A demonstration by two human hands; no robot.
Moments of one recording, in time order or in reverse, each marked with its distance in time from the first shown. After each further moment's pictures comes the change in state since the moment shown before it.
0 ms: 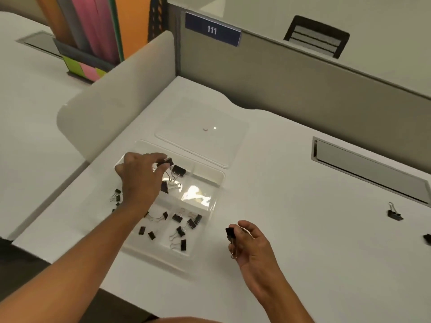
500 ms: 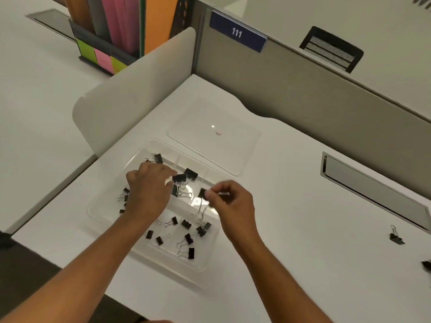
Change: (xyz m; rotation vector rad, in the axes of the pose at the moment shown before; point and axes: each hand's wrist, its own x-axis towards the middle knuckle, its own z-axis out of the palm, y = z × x) left_hand -0.015 -0.022 -0.011 0.069 -0.127 0.154; right_hand 0.045 -0.029 0.121 -0.771 -0.075 -0.474
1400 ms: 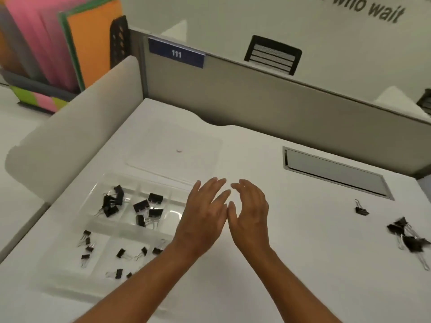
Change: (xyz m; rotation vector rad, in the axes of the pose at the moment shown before) left_hand -0.022 0.157 0.071 -0.165 0.124 0.698; right_hand 0.014 0.062 -0.094 -0.645 0.465 -0.307
